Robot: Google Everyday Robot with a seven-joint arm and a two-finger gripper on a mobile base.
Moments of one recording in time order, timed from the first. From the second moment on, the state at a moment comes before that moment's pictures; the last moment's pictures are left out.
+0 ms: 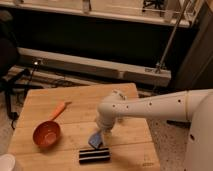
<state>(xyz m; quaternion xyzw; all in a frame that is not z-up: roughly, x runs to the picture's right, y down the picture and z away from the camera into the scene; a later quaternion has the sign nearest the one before) -0.033 0.230 0.777 -0.32 -0.17 -0.17 0.92</state>
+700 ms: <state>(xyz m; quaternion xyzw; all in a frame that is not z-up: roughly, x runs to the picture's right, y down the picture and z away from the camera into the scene) -0.043 0.240 0.788 -0.27 -0.15 -0.22 0.92</state>
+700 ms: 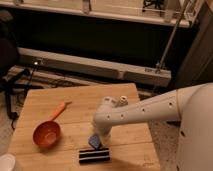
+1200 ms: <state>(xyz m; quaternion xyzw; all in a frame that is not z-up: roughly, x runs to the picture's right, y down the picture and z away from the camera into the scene) -0.044 0.252 0.791 -0.27 -0.14 -0.23 0.92</state>
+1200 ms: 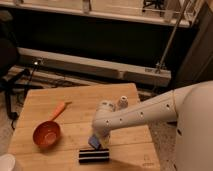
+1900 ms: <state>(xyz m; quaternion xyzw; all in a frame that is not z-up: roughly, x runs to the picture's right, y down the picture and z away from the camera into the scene) -0.040 0.249 0.804 -0.29 -0.12 -0.21 0.93</state>
